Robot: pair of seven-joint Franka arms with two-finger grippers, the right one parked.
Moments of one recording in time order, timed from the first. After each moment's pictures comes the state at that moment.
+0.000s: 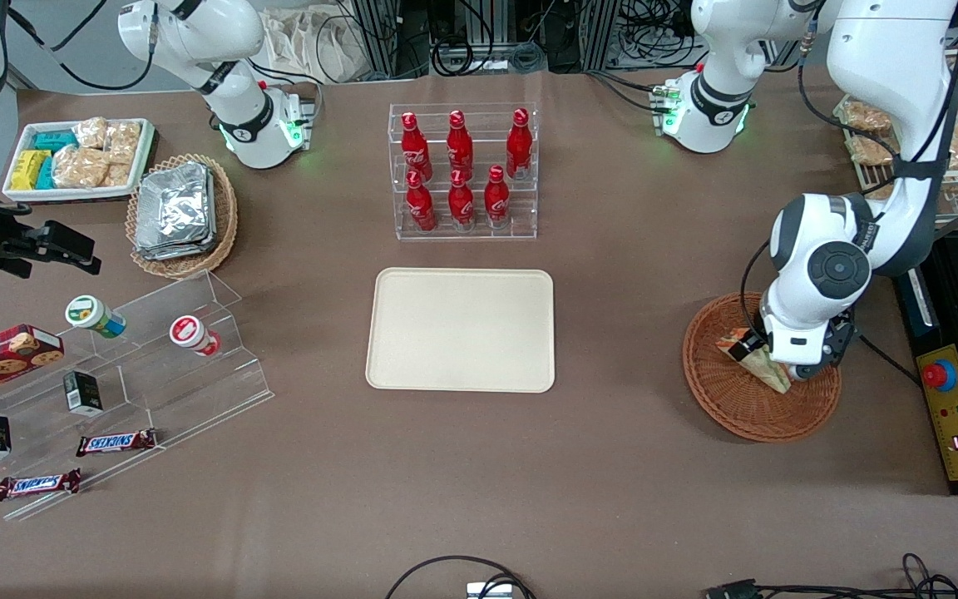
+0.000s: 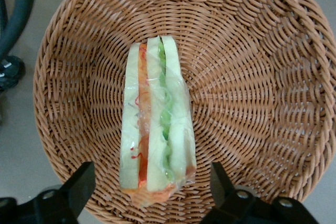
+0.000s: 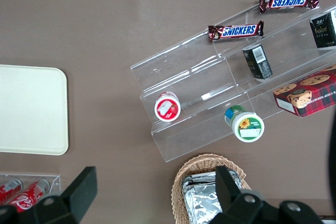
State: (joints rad) arm -0.06 0.29 -0.03 -2.13 0.22 2.34 -0.89
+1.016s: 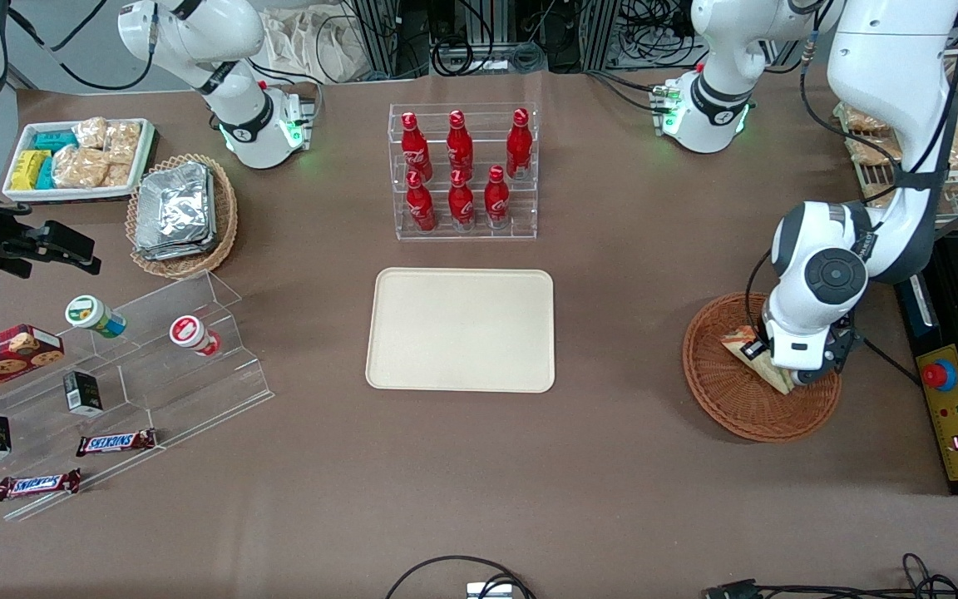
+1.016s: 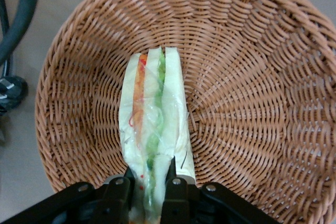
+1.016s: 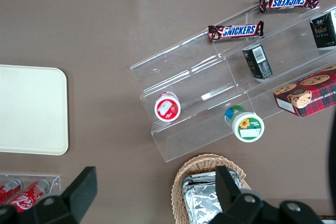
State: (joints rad) arm -0.06 0.32 -0.02 -2.11 0.29 2.36 -0.89
